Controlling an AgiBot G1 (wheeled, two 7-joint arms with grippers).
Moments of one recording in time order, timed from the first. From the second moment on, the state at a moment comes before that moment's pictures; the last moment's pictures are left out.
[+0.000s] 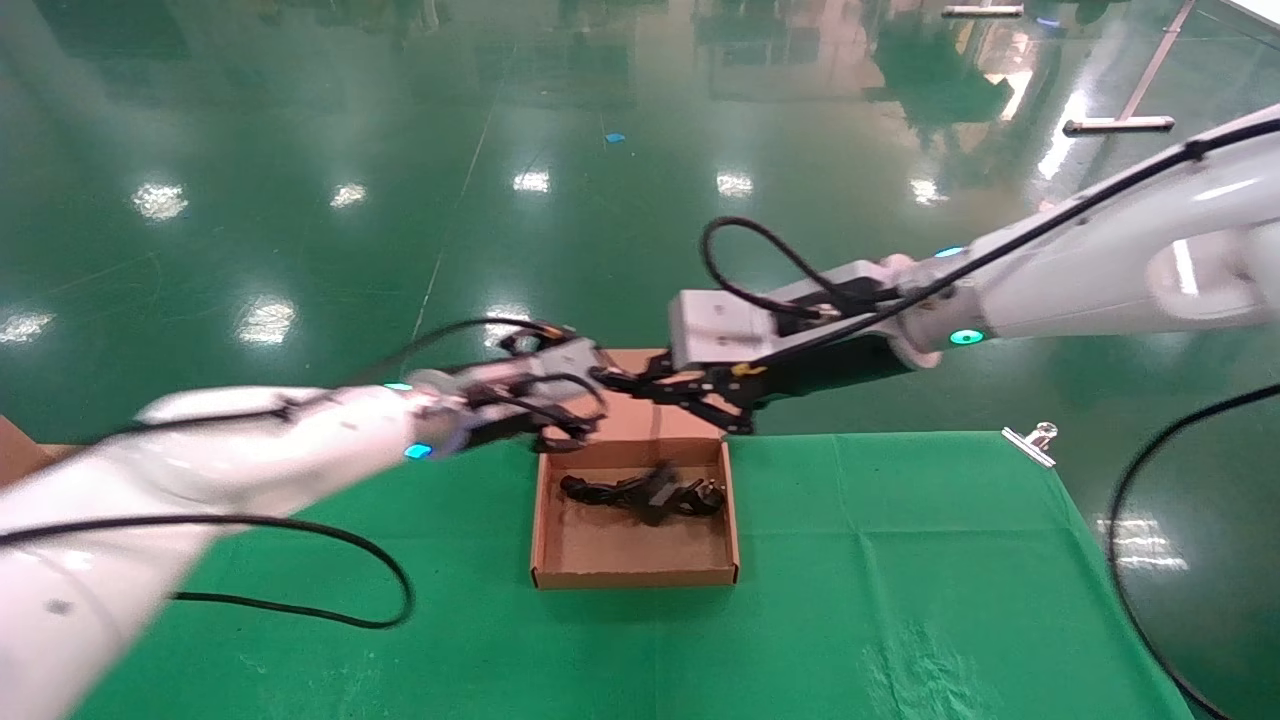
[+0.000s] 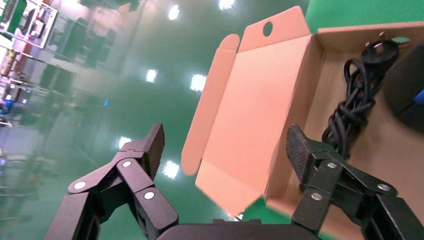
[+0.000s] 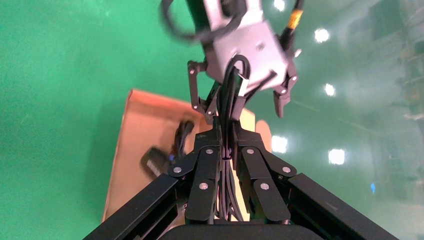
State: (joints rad) left arm -1.61 1.25 1.12 -0.45 1.14 0.57 0.36; right arm 1.94 -1.36 -0.60 0.10 -1.62 -1.32 -0.62
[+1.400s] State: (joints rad) left arm -1.54 1.04 0.87 -0.23 0.77 1.12 0.80; right arm 1.69 -1.37 -1.00 0.42 -1.50 -0.85 -0.35
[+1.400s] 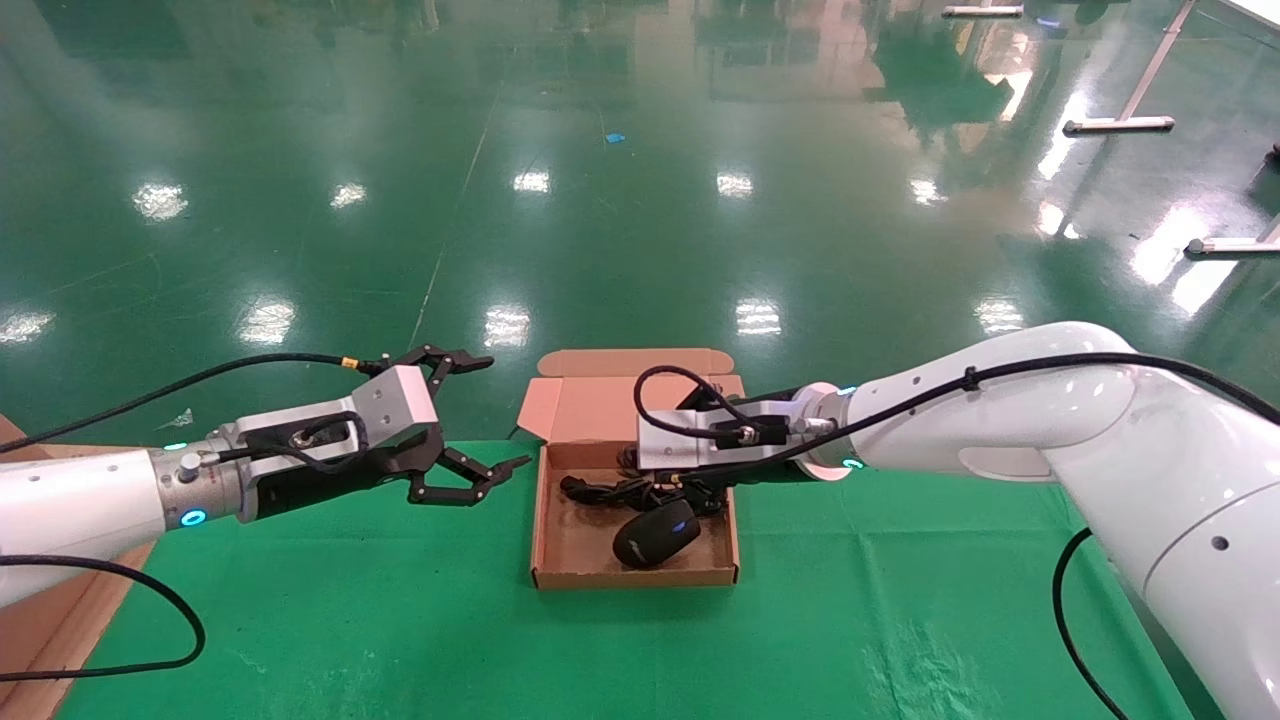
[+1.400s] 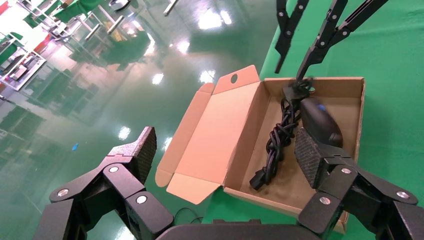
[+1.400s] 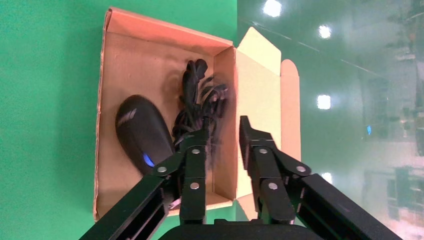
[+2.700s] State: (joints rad) left arm -1.32 0.84 0.60 -0.72 0.76 1.30 0.34; right arm 1.41 -1.02 -0.67 0.82 -1.15 -1.15 -0.11
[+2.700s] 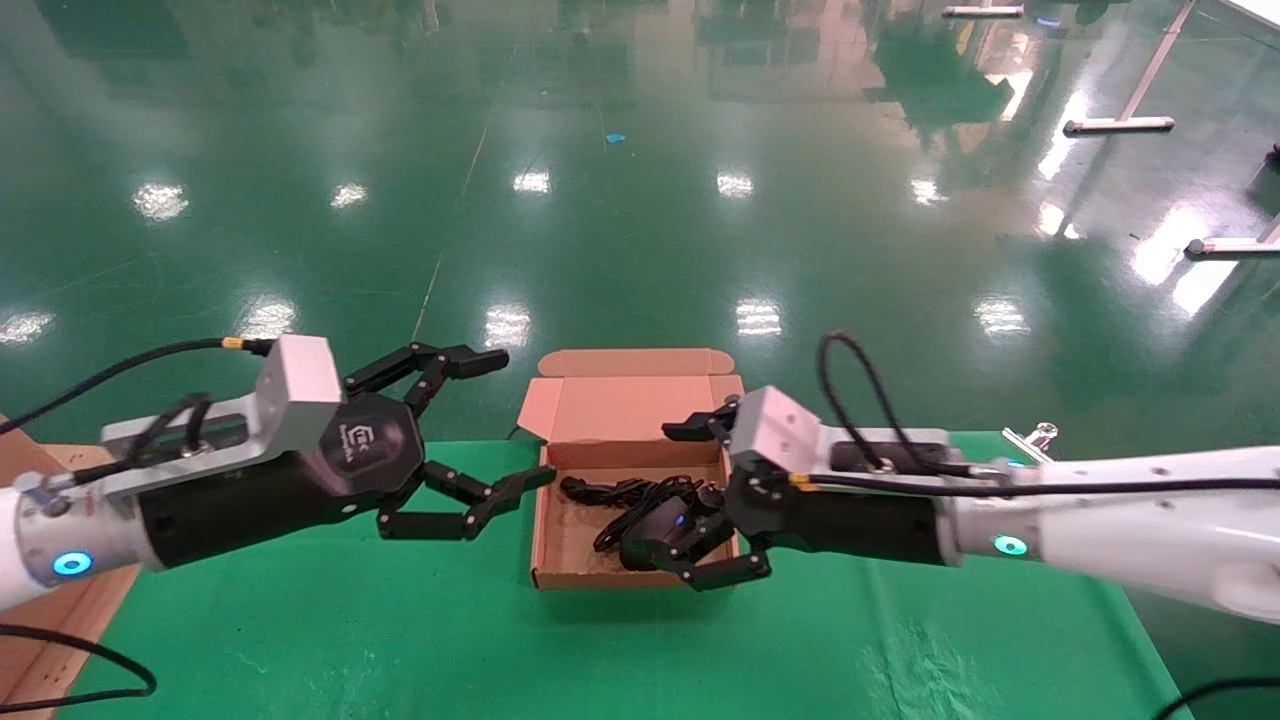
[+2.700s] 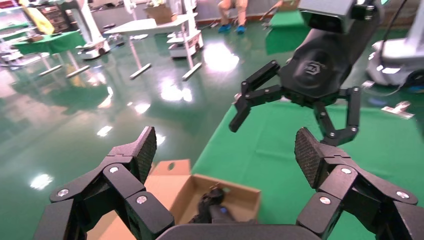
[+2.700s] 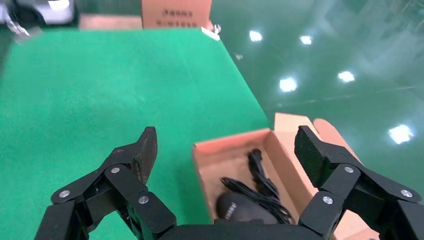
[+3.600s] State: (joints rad) left arm -1.12 0.65 0.34 -1.18 0.74 1.46 -0.09; right arm 1.14 -0.70 -0.36 1.19 -0.82 -1.43 0.13
